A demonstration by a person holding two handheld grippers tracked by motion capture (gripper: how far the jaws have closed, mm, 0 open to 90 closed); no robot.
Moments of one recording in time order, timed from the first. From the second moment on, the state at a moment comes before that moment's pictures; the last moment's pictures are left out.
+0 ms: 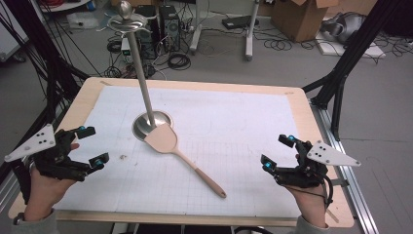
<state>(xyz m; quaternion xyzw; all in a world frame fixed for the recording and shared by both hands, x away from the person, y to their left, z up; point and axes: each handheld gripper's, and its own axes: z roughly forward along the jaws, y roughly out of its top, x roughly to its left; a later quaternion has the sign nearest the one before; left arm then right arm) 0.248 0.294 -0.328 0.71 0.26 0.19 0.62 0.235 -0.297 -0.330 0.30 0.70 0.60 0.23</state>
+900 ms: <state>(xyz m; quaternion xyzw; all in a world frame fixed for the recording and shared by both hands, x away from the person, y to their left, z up) 0.245 0.299 -0.331 0.71 0.28 0.20 0.62 0.248 -0.269 -0.336 0.29 0.72 0.59 0.21</state>
